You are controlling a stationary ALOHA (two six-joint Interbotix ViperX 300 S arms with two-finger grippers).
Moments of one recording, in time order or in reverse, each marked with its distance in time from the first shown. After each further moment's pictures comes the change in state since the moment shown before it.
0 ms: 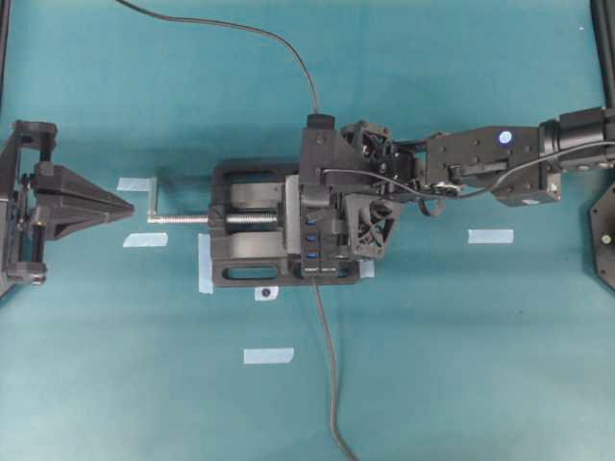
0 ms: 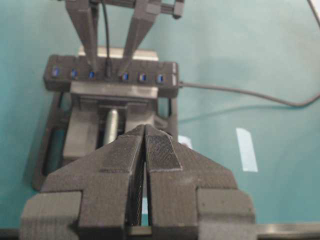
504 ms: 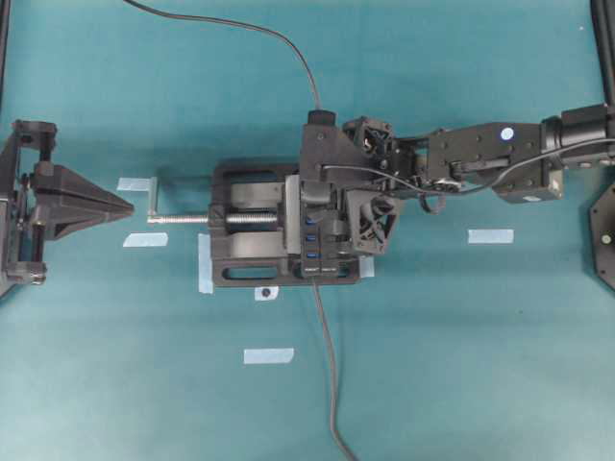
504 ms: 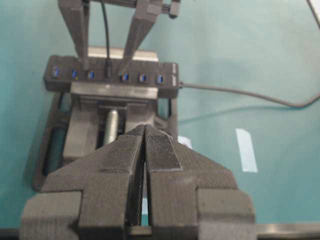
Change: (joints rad) left arm -0.002 0.000 -0.002 0.000 0.000 -0.002; right arm -0.005 -0.014 -0.002 0.000 0.012 0.002
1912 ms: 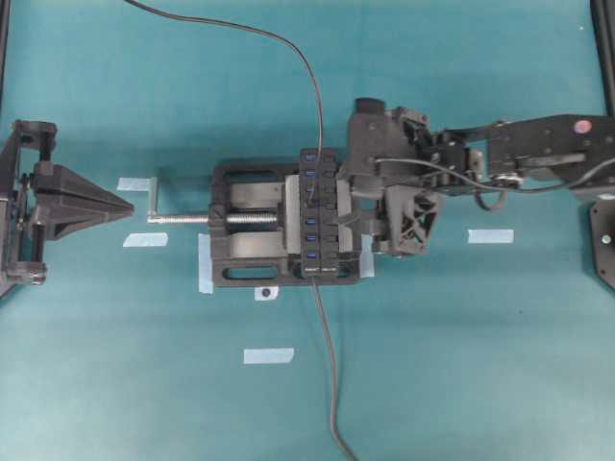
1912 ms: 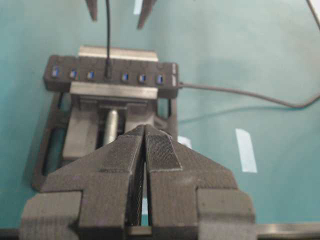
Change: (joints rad) left arm 0.002 -0.002 0.002 0.000 0.000 -0.002; right arm 0.009 -0.219 0.126 0.002 -0.031 0.000
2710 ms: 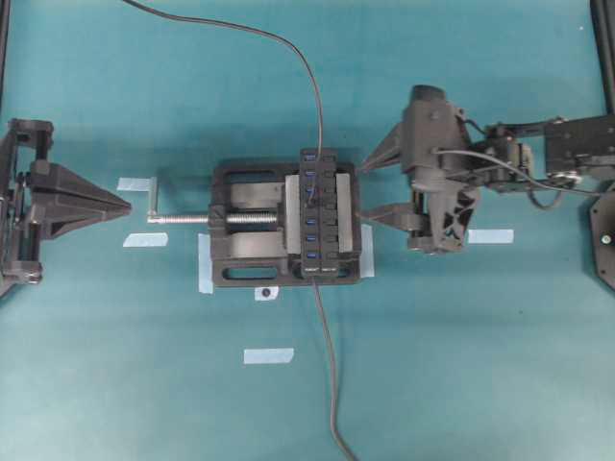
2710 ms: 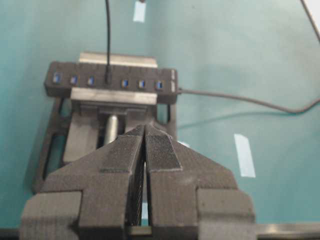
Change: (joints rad) left arm 0.000 -0.020 0.000 -0.002 0.000 0.002; right arm -0.005 -0.163 0.137 0.000 -0.138 0.000
